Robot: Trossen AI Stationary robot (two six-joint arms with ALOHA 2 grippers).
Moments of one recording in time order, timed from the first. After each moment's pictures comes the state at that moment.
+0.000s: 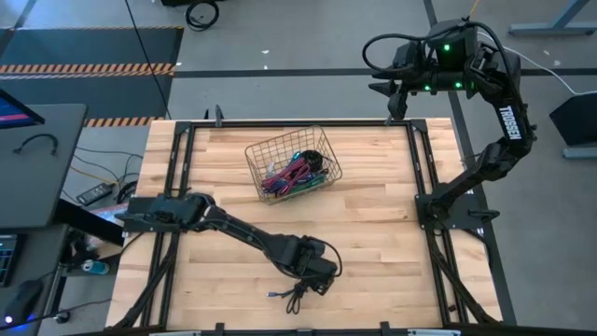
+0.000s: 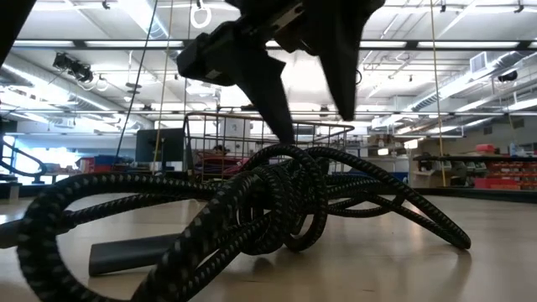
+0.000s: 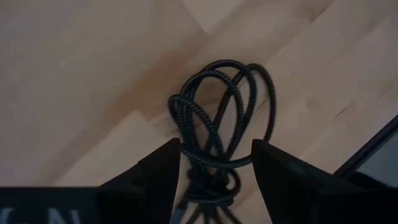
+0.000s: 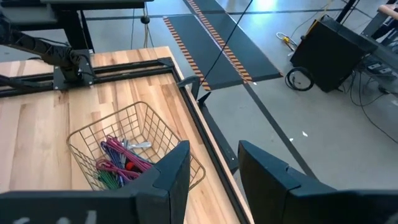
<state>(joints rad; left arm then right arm) -0.40 2.29 2.04 -0.99 -0.04 -1.26 -0.52 1.48 2.33 -1.35 -0.06 -0.20</state>
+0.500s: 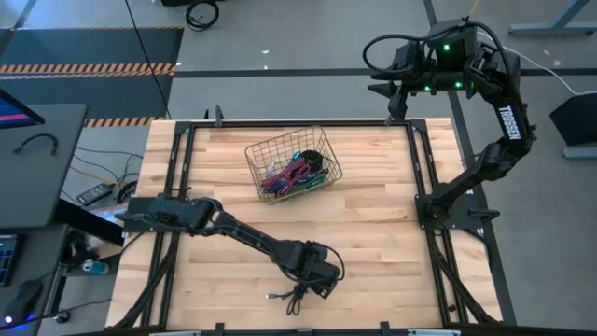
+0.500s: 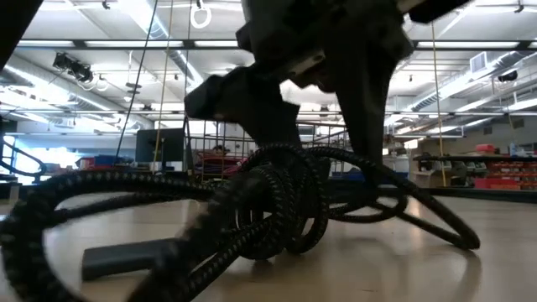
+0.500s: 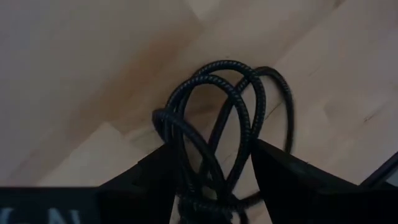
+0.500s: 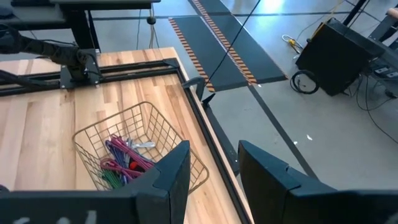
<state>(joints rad) -0.40 2.37 2.04 -0.91 -0.01 -1.27 -0.52 1.48 2.33 -1.35 -0.08 -0.21</state>
